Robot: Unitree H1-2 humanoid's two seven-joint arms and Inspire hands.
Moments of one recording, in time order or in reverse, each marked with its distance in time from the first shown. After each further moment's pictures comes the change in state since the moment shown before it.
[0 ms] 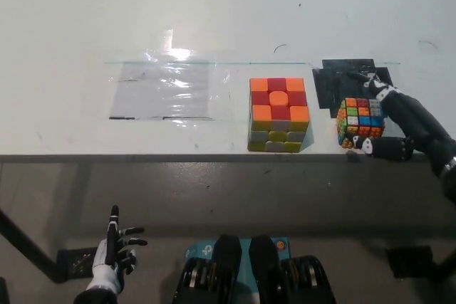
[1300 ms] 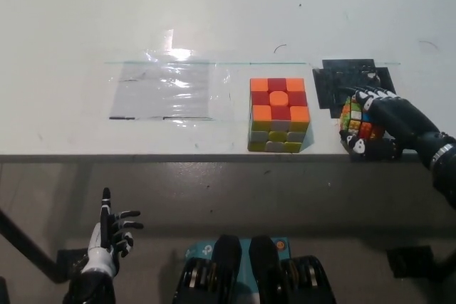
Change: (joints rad) left_arm -0.053 0.021 -0.017 0.012 0.003 -0.001 0.016; right_arm -0.096 -0.004 0.090 0.300 -0.205 -0.155 0.013
